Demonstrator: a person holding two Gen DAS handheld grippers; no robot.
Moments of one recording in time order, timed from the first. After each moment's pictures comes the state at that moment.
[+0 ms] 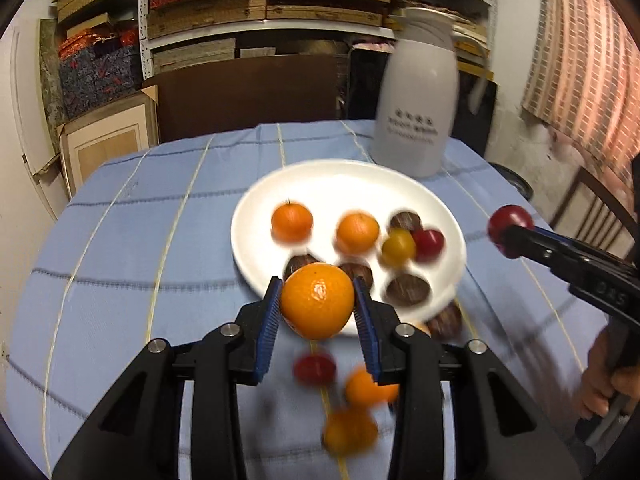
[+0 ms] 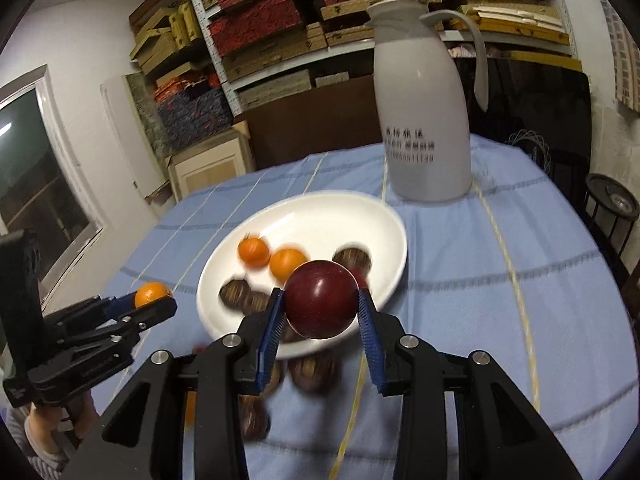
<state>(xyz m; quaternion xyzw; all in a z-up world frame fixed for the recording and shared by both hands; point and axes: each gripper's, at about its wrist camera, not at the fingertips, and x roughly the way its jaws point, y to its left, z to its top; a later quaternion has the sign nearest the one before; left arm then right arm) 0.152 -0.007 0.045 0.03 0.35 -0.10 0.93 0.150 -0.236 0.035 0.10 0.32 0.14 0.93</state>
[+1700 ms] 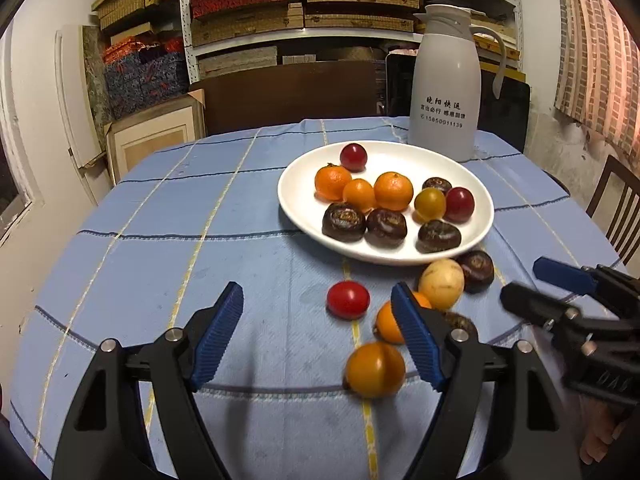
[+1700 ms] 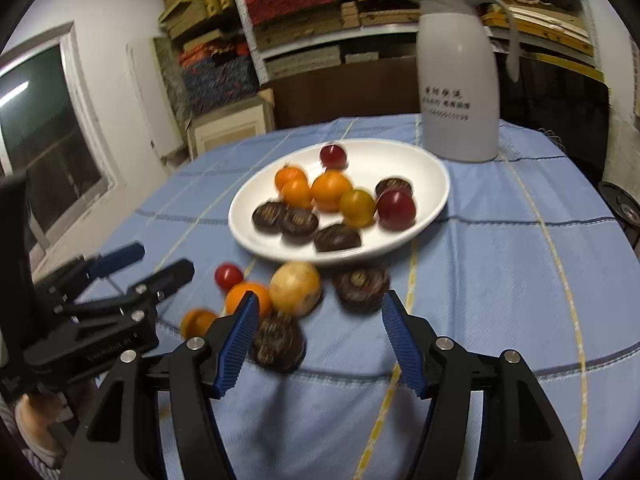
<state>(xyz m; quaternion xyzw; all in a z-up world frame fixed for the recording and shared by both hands) 0.074 0.004 0.011 0.05 0.33 -0.02 0.94 0.084 -0.189 -0.014 0.04 0.34 0.17 0.92</state>
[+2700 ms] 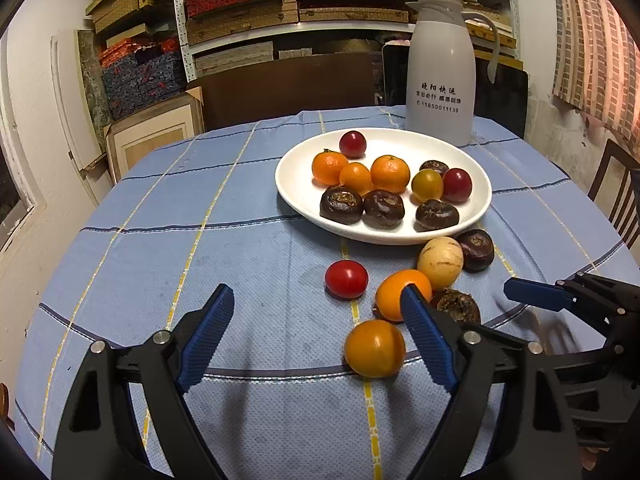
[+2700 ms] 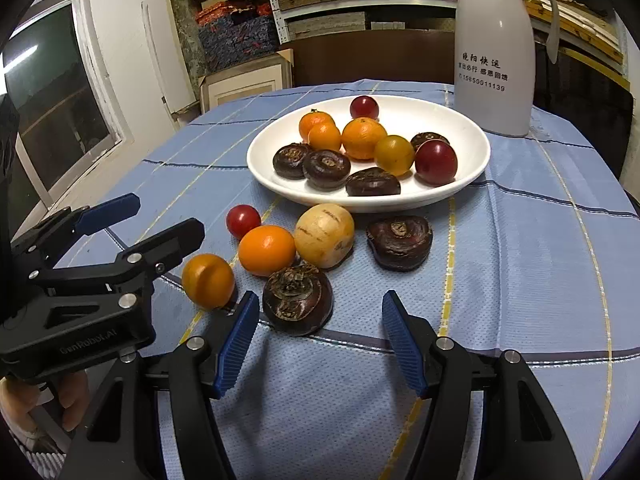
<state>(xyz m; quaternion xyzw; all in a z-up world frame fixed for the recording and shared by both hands) 0.071 0.001 0.003 0.06 0.34 -0.02 0.94 0.089 -0.164 -0.037 0.00 0.39 0.20 0.90</state>
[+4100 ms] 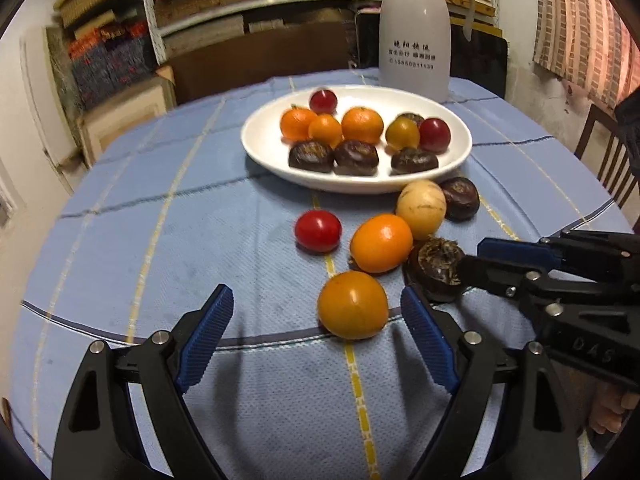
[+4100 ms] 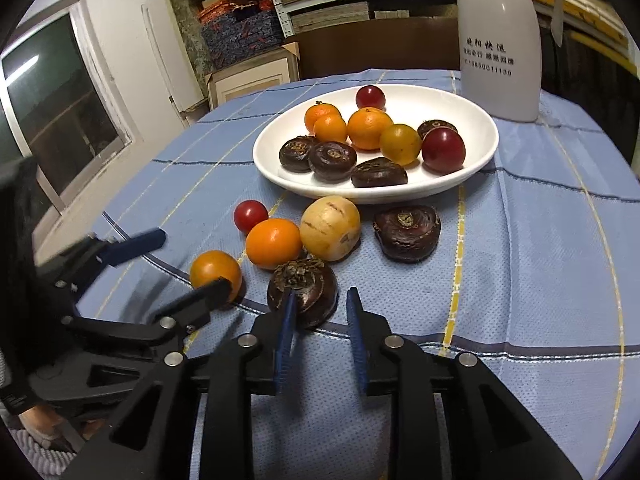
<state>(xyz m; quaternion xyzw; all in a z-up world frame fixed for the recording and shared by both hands) 0.075 -0.004 -0.024 0.08 0.40 -0.07 0.91 0.093 -0.171 -0.038 0.03 0.41 0.22 0.88</state>
